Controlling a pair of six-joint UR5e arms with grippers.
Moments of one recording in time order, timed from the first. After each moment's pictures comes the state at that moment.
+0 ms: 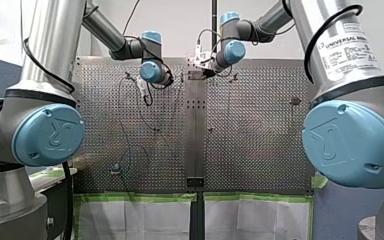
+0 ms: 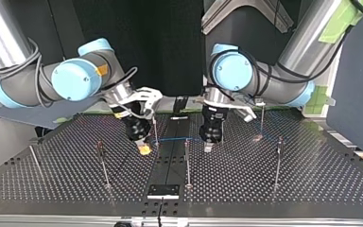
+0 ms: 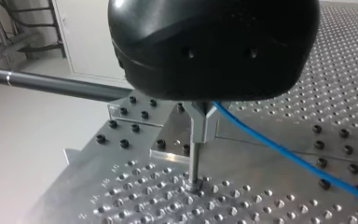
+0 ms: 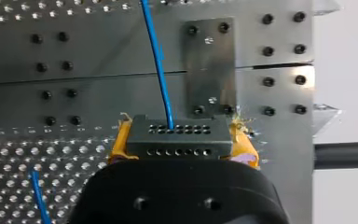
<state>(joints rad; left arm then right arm) -0.31 -1.77 -1.64 -2.78 -1.72 -1.82 2.18 -1.18 1.21 0.04 1.43 1.67</state>
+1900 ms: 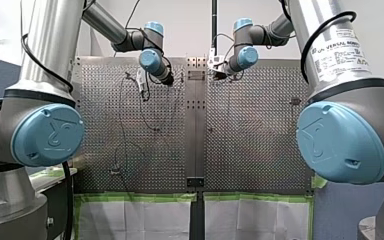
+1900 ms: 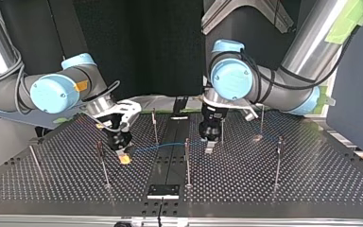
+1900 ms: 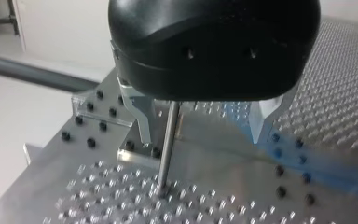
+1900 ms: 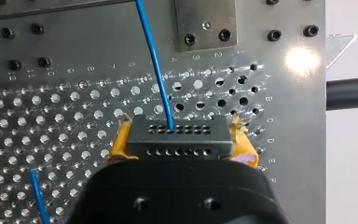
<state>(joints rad) -0.32 -1.75 -1.56 -3.05 -1.71 -1.79 2.07 -1.16 1.21 -0.01 1.35 1.70</state>
